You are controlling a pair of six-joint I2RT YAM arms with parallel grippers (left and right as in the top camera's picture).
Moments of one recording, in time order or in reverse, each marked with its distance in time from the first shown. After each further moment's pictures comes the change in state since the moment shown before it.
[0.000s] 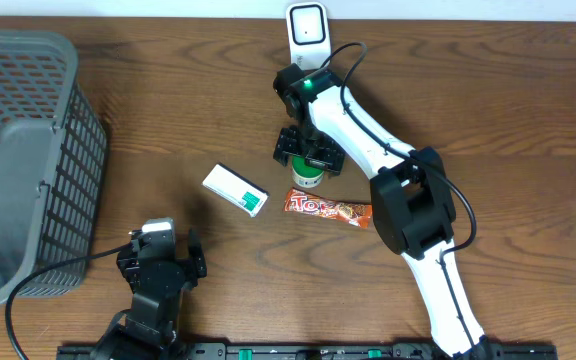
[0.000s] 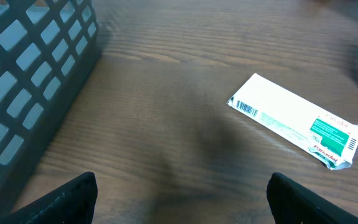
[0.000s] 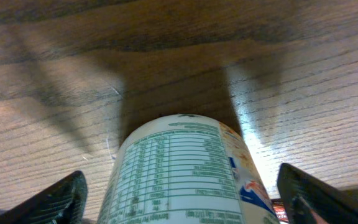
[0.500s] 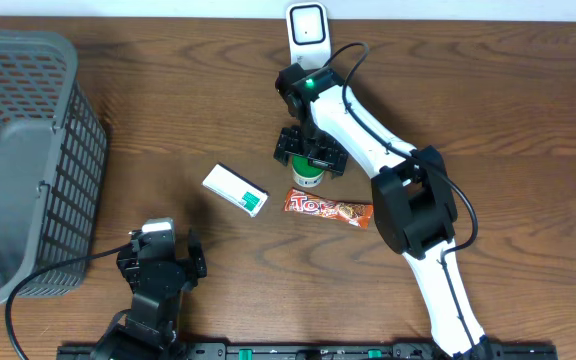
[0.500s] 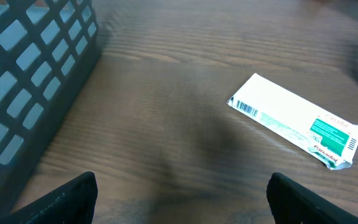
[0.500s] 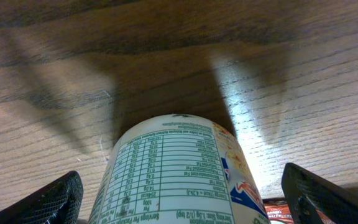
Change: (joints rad) left arm 0.000 0.000 0.000 0.000 0.000 0.000; right arm -0.005 -0.007 -0.007 -0.002 0.001 0.000
